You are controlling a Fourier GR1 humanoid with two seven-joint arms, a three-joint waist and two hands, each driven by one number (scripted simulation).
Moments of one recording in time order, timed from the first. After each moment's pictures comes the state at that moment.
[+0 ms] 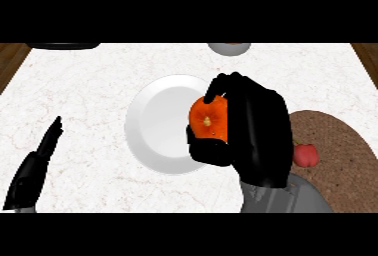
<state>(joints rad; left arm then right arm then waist) 0.09 0.27 0.11 -1.52 -0.21 -0.01 -0.13 -0.60 -0.02 0.47 -1.88 1.07 0.09 0.96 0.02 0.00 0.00</state>
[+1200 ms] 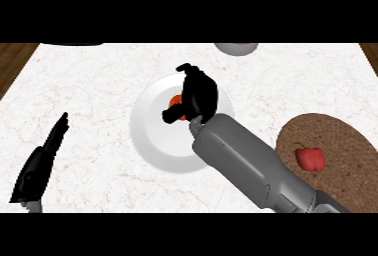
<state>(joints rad) 0.05 0.26 0.11 -1.49 -0.24 -0.03 -0.13 -0.96 0.00 0.65 -0.91 0.49 -0.56 0.88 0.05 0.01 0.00</state>
